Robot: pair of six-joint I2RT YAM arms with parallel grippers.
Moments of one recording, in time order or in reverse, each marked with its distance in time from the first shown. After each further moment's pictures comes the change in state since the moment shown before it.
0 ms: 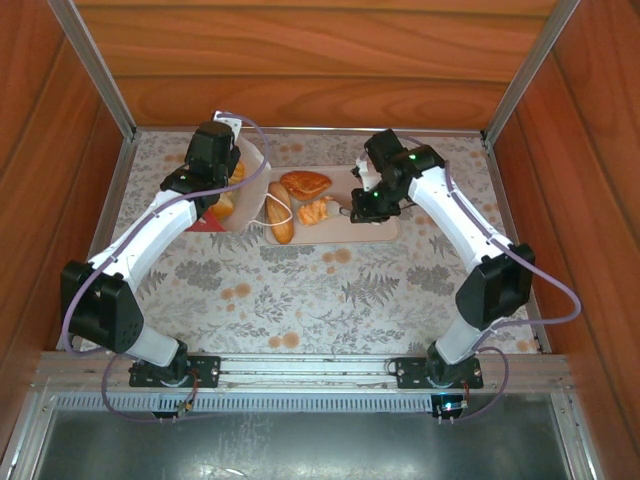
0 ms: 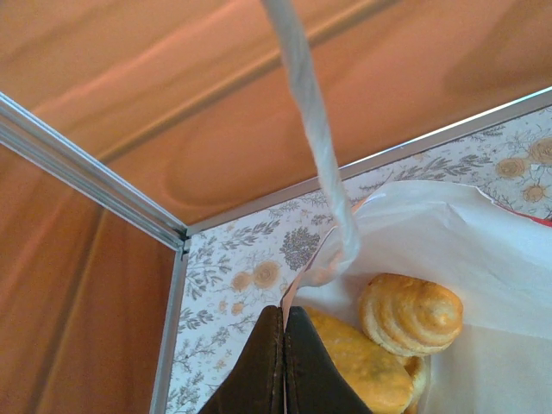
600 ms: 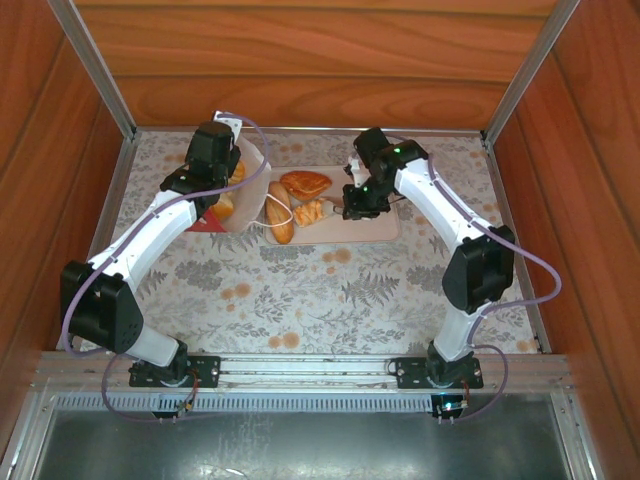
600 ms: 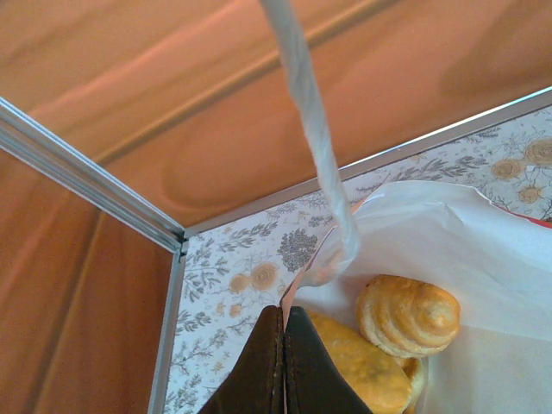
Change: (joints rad) left arm 0.000 -0.001 -0.002 0.005 0.010 0.002; right arm 0.006 0.121 0.066 0.022 -0.009 0.047
